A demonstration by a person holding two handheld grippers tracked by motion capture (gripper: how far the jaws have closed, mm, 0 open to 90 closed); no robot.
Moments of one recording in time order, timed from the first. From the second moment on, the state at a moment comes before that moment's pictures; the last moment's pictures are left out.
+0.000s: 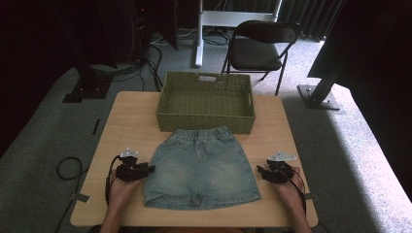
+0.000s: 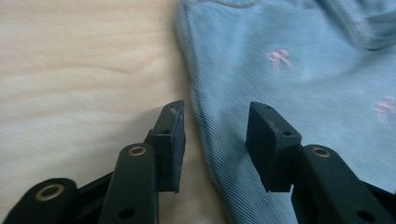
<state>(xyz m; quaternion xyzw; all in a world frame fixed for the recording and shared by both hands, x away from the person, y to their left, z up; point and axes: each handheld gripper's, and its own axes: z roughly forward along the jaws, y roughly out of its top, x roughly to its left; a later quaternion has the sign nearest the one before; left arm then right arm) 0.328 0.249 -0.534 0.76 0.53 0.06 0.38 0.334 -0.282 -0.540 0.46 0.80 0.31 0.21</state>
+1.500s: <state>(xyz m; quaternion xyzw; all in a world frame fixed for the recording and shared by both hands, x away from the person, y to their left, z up) 0.320 0.126 -0.452 0.82 0.34 0.03 0.45 0.333 -0.278 -0.540 0.45 0.80 0.32 0.22</state>
